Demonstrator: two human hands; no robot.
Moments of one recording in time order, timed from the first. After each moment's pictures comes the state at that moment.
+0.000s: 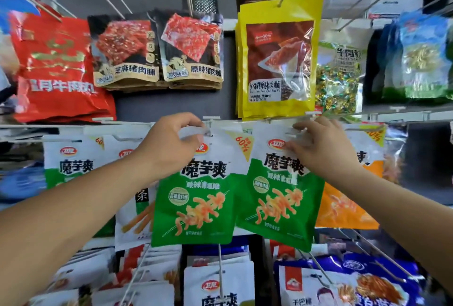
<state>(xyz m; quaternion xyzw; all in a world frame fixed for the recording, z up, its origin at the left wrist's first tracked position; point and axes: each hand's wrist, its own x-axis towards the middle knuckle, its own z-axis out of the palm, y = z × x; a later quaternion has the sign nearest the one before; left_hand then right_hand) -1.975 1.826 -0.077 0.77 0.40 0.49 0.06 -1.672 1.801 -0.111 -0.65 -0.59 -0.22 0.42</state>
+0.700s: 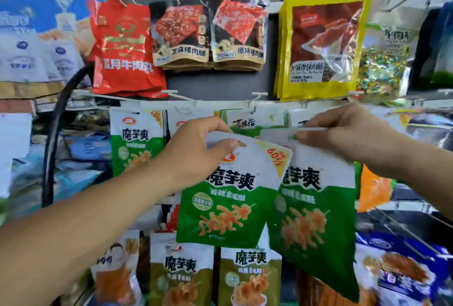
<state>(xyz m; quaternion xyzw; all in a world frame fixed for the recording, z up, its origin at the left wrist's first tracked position) -2.028 1.757 -0.121 0.80 0.39 0.46 0.06 -1.755 1.706 -0.091 -0.55 -0.70 0.12 0.44</state>
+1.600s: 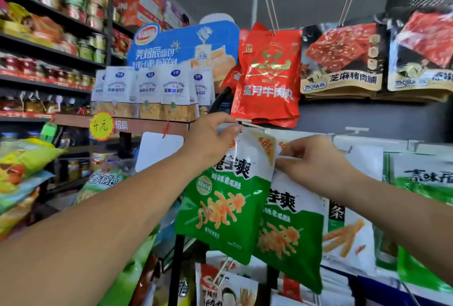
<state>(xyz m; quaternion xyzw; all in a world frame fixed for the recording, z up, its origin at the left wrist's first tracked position) -2.288 1.860 -0.078 0.65 0.48 0.58 -0.02 -2.060 1.859 -0.082 -0.46 -0.79 0.04 0.40</state>
